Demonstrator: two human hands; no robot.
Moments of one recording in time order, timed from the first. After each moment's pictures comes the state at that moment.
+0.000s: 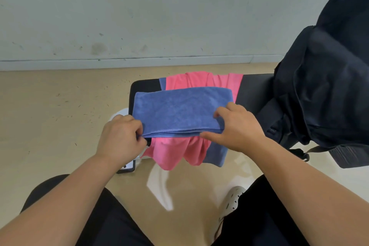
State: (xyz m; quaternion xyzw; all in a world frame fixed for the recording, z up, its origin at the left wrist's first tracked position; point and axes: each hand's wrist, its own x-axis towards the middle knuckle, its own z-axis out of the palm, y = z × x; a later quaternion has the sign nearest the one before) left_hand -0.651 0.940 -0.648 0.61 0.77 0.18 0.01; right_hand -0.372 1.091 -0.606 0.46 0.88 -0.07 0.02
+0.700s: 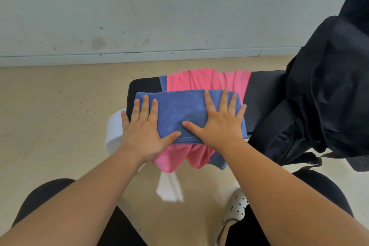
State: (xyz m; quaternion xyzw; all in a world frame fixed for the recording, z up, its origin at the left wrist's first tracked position) left_hand -0.618 0.997 -0.674 0.55 0.83 0.02 0.10; right_hand -0.429 1.107 -0.664 0.55 0.83 -0.06 0.00
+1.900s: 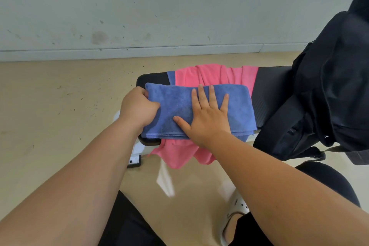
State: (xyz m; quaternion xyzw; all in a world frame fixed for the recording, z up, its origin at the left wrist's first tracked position) left_hand -0.664 1.024 -0.633 0.32 0.84 0.34 0.27; right_hand -0.481 1.082 -0.664 0.47 0.88 0.00 0.04
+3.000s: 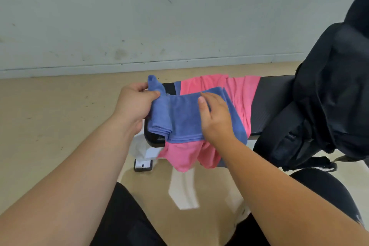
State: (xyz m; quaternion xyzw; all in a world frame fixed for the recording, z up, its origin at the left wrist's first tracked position) left_hand -0.639 0.999 -0.557 0.21 0.71 0.57 0.35; right_hand -0.465 1.073 -0.627 0.43 0.74 -0.35 -0.39
